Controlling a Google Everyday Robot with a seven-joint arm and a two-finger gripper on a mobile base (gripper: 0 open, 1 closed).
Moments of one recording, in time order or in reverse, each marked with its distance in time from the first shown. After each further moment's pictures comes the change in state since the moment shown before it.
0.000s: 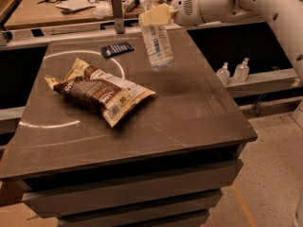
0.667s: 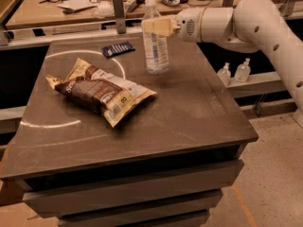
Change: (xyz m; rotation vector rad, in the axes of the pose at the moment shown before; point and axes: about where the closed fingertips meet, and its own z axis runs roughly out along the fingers) arm 0.011 -0.020 0.004 -0.025 -0.212 -0.091
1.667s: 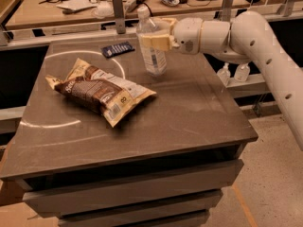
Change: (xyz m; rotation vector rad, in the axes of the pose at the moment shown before) arm 0.023 0.017 0.004 -0.144 -0.086 -0.401
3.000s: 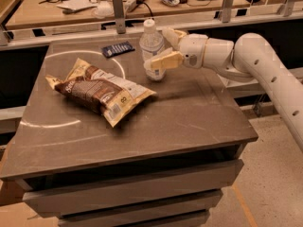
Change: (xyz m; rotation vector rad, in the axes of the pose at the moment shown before) arm 0.033 0.001 -0.016 0.065 -0.035 0.076
